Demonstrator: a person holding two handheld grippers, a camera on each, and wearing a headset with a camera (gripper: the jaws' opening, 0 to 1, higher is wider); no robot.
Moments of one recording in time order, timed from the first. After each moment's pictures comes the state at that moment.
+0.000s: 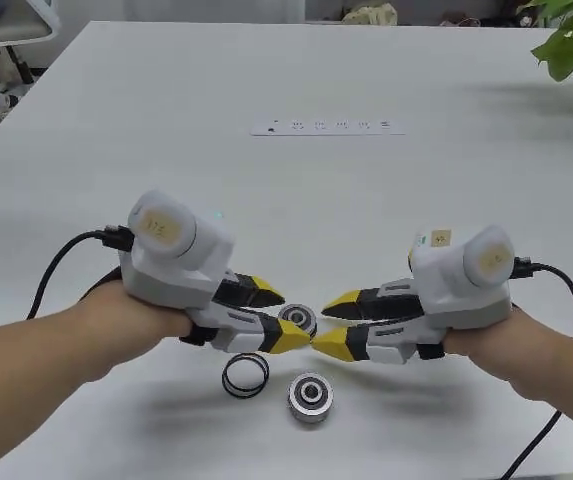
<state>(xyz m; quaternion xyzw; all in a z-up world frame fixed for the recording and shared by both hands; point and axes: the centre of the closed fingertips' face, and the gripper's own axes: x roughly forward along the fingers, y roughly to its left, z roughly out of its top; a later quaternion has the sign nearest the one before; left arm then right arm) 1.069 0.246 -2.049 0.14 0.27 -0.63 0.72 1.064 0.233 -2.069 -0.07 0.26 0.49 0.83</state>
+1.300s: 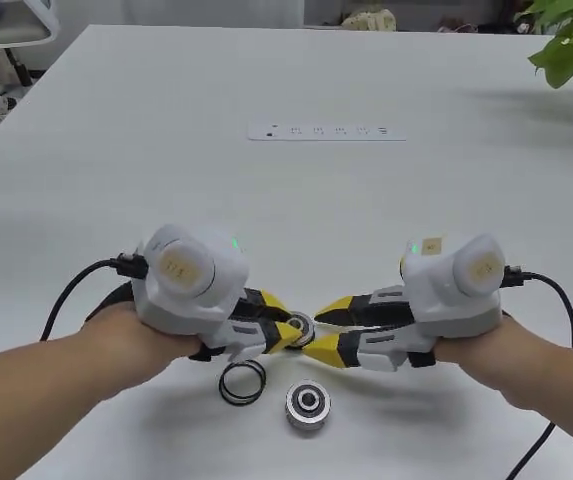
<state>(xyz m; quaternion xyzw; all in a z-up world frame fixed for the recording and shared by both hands) 1.076 0.241 -2.059 0.21 0.22 -0.61 0.73 1.066 0.240 -2.071 -0.08 0.26 0.49 0.83</state>
